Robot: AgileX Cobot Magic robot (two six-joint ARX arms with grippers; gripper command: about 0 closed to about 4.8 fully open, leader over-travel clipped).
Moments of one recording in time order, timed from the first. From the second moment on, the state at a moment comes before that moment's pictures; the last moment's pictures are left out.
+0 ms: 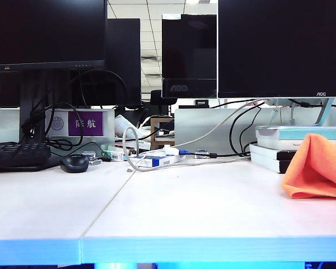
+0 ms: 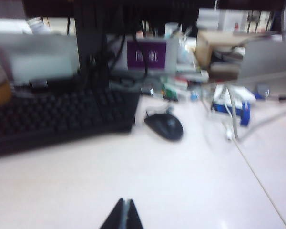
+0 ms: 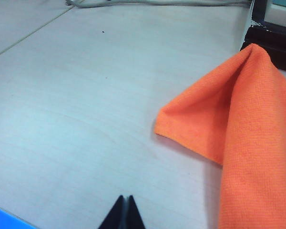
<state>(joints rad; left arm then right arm) 0.08 0.00 0.27 -0.31 0.13 0.00 0.67 0.17 0.12 -0.32 0.29 0.06</state>
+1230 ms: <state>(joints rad) -0.13 0.00 0.01 -0.17 -0.03 -0.04 0.67 0.16 0.12 -0.33 0.29 0.06</state>
